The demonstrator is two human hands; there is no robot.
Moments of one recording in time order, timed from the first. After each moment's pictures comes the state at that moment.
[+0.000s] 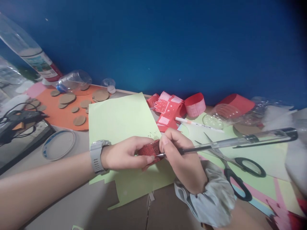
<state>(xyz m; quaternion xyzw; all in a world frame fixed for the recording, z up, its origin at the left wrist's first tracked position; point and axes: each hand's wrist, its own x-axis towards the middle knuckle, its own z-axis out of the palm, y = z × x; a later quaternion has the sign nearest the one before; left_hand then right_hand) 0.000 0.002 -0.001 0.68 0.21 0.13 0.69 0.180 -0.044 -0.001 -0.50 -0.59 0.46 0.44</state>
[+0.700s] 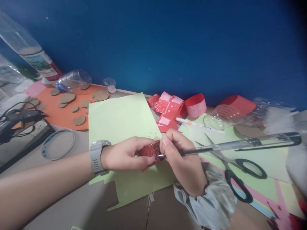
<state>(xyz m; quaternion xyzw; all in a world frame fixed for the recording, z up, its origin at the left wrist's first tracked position) 0.000 0.003 -0.002 0.68 0.21 0.14 0.69 0.177 -0.044 0.000 -0.51 -0.58 0.46 0.45</state>
